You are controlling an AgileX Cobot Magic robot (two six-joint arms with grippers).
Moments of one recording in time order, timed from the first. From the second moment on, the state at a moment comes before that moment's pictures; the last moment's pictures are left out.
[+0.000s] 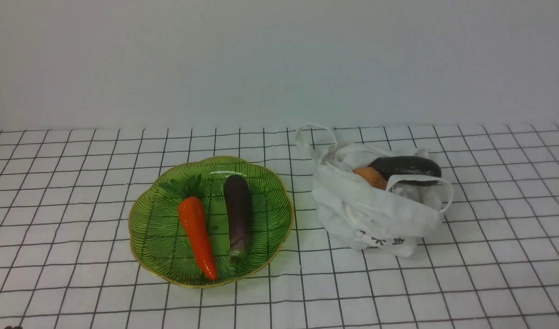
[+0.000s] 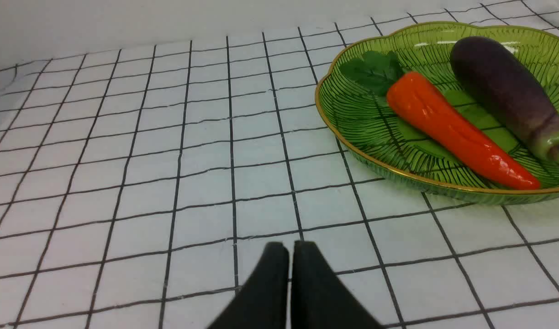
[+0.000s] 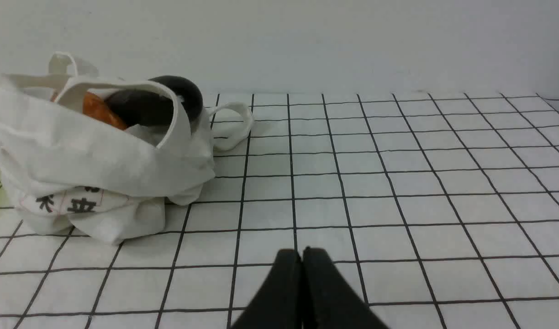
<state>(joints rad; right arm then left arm) -0.01 -0.01 0.02 0.03 0.38 -0.03 -0.05 -0.01 0.03 0.05 0.38 0.03</state>
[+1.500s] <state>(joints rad) -0.01 -0.01 0.03 0.72 0.05 0.06 -0.05 -0.01 0.03 0.05 0.38 0.03</state>
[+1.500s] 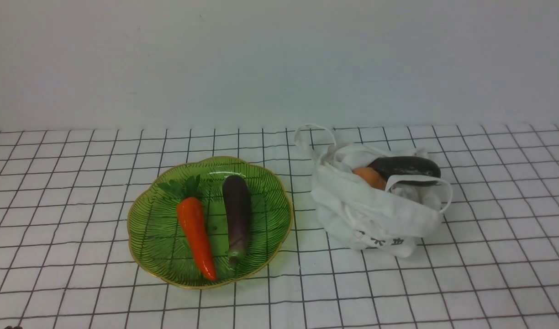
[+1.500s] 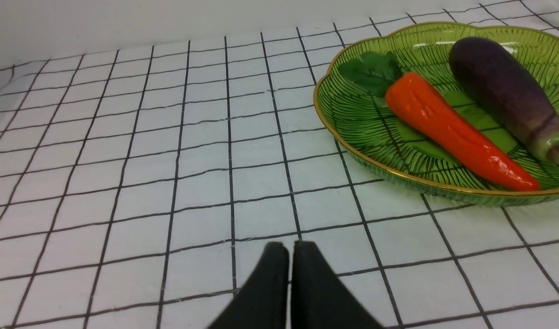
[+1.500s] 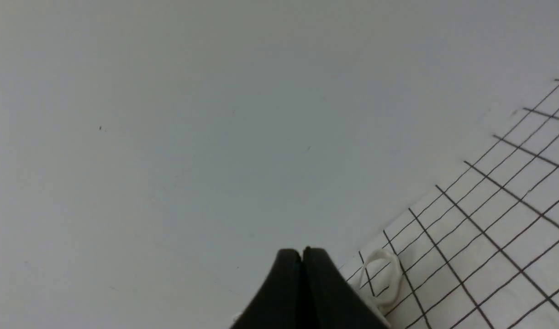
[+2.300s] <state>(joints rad) 0.00 1.04 -1.02 0.43 1.00 -0.43 -0.05 -0.01 0.03 0.05 0.38 0.03</state>
